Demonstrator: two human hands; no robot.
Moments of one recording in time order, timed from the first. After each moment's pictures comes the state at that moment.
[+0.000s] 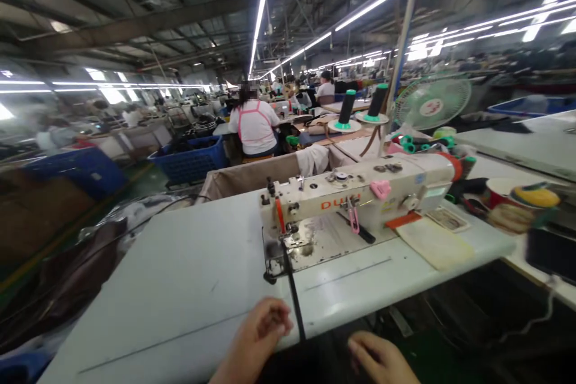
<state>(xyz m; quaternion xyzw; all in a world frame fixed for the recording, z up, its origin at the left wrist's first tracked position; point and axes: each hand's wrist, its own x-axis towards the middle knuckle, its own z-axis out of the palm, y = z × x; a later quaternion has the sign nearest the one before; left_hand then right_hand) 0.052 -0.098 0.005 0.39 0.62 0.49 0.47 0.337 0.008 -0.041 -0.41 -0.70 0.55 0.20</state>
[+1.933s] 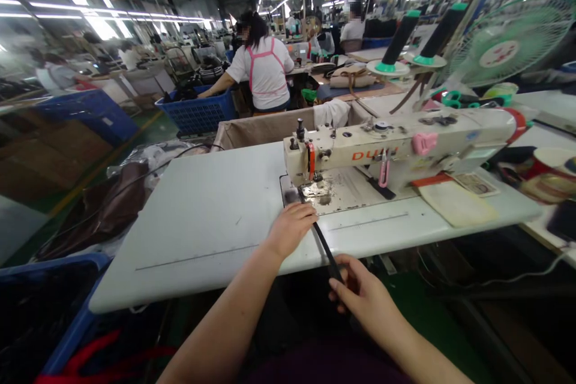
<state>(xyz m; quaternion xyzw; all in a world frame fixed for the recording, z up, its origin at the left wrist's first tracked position) 0.016 -0.018 -0.013 0.76 0.57 0.32 -0.01 0.275 -0.035 0.025 -0.41 -0.65 0.61 0.18</state>
